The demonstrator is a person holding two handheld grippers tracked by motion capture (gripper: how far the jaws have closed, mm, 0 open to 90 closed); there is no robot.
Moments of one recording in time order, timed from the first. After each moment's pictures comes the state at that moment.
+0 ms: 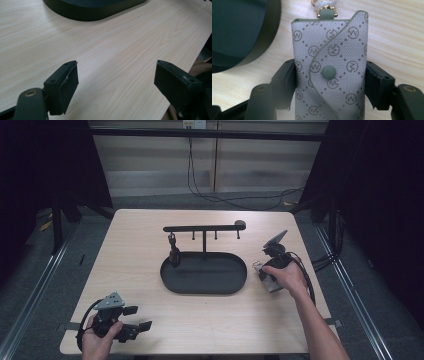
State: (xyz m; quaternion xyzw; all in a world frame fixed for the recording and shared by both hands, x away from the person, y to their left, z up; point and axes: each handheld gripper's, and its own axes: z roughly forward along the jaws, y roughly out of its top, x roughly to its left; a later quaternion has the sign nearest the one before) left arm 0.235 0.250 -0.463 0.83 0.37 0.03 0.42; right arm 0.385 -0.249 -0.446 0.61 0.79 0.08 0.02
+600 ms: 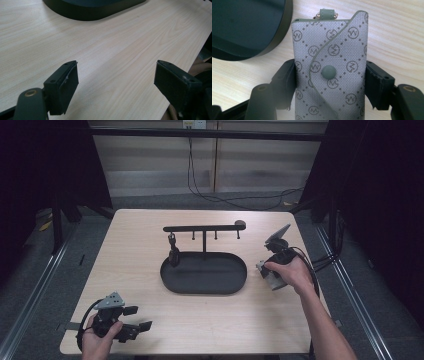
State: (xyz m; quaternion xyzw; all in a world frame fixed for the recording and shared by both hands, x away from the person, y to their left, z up) left arm 0.236 0.250 -0.463 0.83 0.37 0.02 0.42; right arm 0.381 -0.248 -0.418 0.60 0.80 0.08 0.02
